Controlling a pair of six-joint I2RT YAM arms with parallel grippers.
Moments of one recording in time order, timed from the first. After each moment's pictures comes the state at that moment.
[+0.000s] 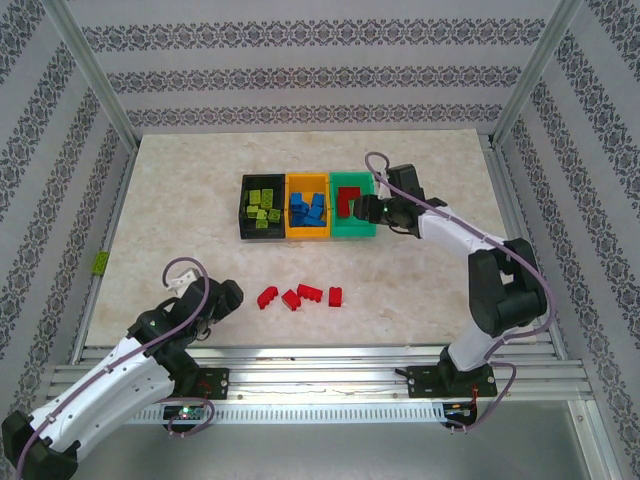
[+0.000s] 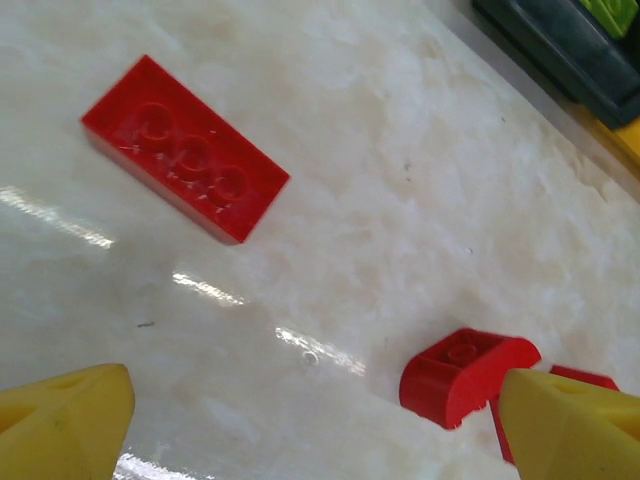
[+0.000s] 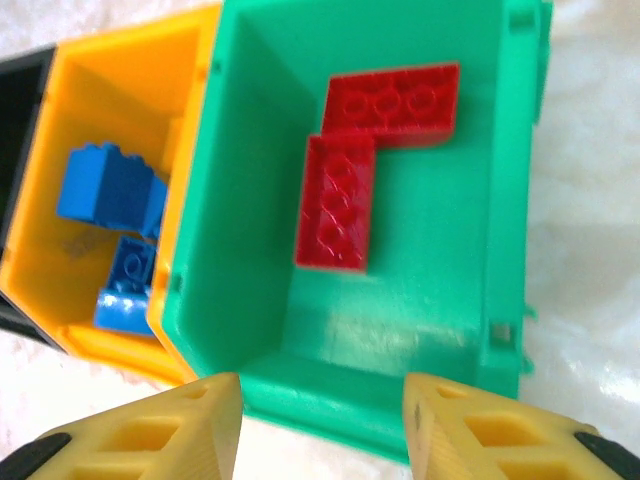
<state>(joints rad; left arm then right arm) -0.62 0.55 0.41 -0.82 -0.32 -1.20 0.30 1.65 1.06 -0.23 -0.28 0.41</state>
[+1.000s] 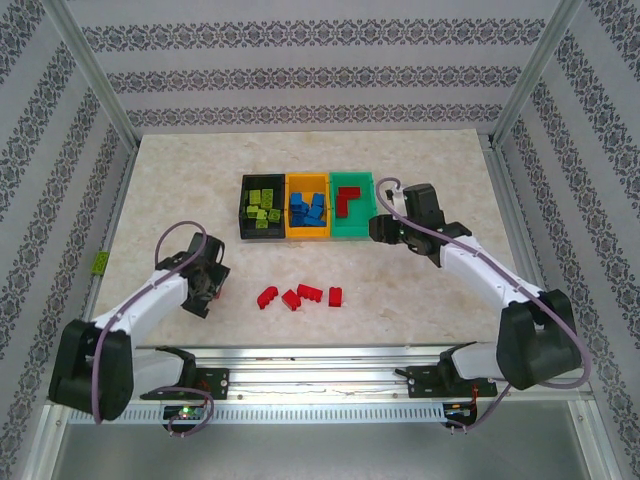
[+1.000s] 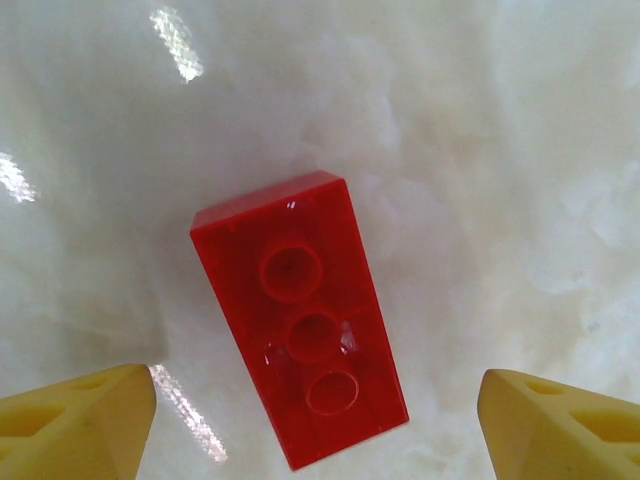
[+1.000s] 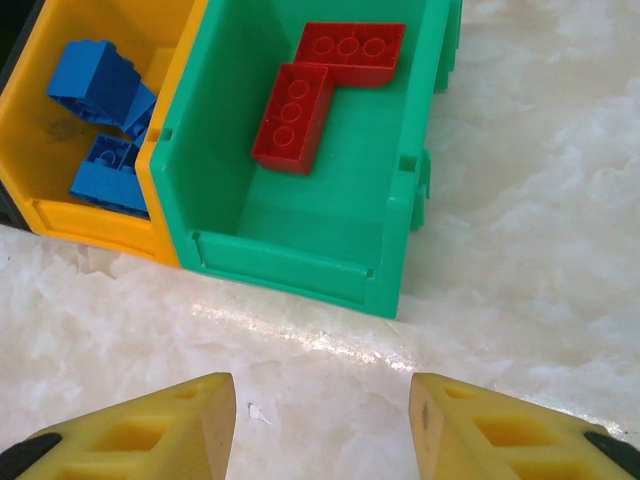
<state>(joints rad) -0.20 1.23 0.60 -0.68 -0.12 -1.42 0.31 1.34 0.86 -0.33 -0.18 0.23</state>
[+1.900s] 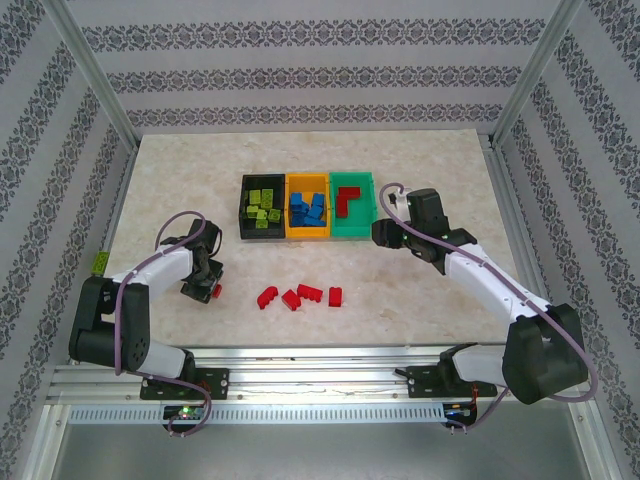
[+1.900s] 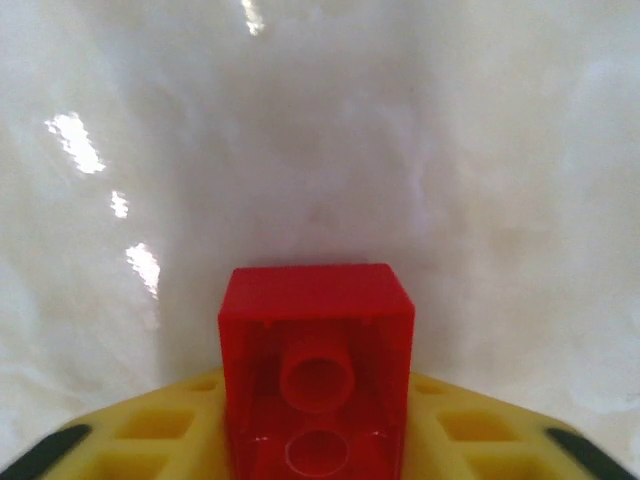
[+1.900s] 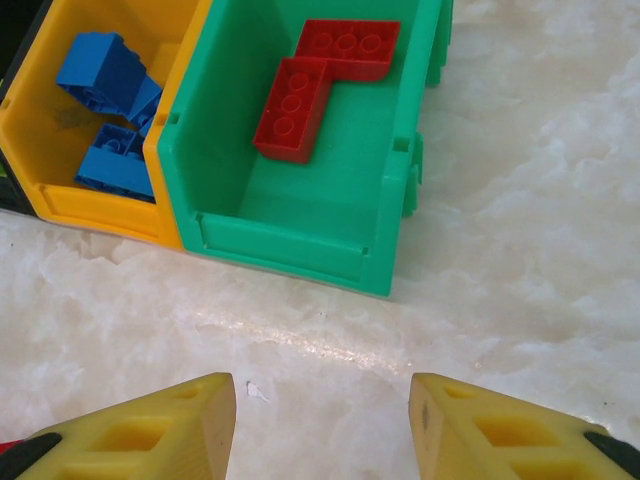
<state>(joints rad) -0.11 1.44 0.72 -0.73 -0.07 -1.38 0.31 1.27 0.83 -0.34 -0.17 0.23</state>
